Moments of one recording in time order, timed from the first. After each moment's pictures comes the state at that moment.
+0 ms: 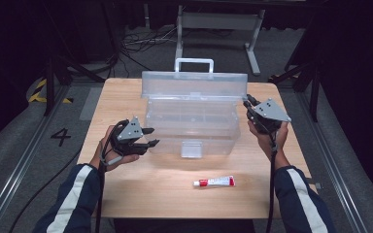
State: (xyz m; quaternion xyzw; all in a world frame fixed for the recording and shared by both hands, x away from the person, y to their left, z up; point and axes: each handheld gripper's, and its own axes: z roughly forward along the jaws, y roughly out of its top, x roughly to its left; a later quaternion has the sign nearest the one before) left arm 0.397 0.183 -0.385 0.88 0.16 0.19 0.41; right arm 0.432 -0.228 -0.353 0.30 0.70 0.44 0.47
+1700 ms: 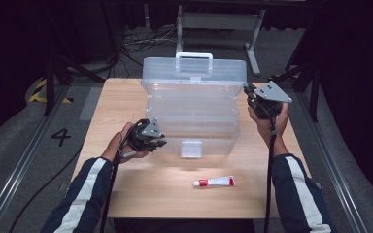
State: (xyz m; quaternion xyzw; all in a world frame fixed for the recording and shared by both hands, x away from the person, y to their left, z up) left arm 0.427 0.152 -0.404 0.93 0.12 0.15 0.31; right arm 0.460 -0.226 -0.327 0.33 0.70 0.44 0.46
